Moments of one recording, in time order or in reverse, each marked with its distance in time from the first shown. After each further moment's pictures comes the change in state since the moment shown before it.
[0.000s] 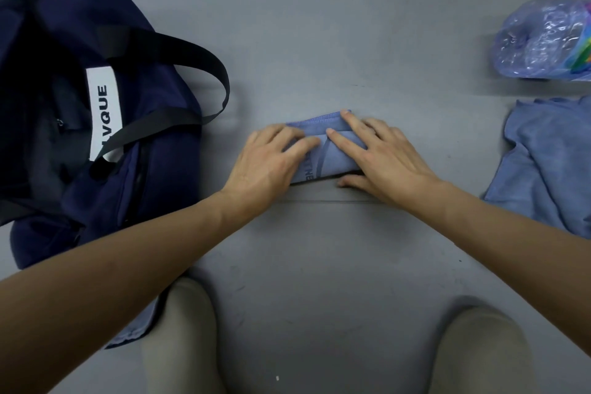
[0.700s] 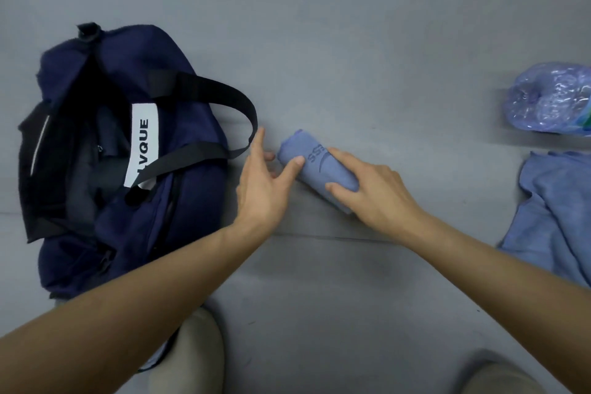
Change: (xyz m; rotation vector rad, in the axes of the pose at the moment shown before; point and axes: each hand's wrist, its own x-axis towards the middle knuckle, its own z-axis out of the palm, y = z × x) left_hand 0.009 0.003 -0.036 -0.711 0.086 -0.991; right_hand 0.031 -0.041 -0.035 0.514 0.001 0.264
